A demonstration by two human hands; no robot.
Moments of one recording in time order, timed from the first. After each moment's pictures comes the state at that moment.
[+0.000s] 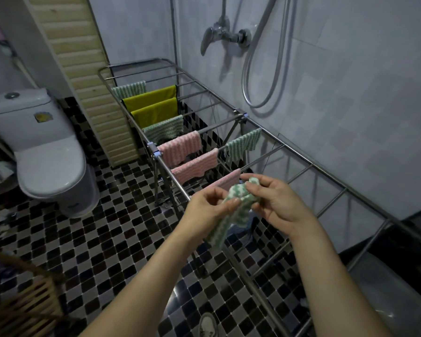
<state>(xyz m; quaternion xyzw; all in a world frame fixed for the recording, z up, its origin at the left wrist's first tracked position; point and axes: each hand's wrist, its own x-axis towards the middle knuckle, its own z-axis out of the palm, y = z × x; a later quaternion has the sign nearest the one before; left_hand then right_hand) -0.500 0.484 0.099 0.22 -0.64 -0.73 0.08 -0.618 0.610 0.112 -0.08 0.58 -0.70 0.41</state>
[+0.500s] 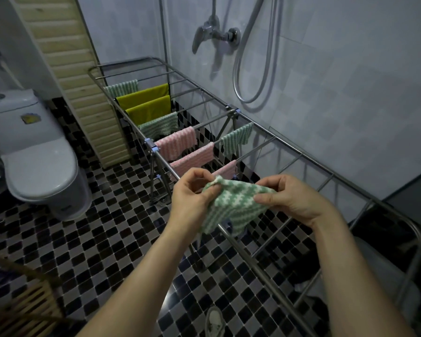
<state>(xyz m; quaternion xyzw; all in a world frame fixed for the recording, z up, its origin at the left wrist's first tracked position) -0.463 0.480 0.112 0.20 -0.57 -0.76 0.21 -0.592 0.650 0.138 -0.22 0.69 -0.56 0.41</state>
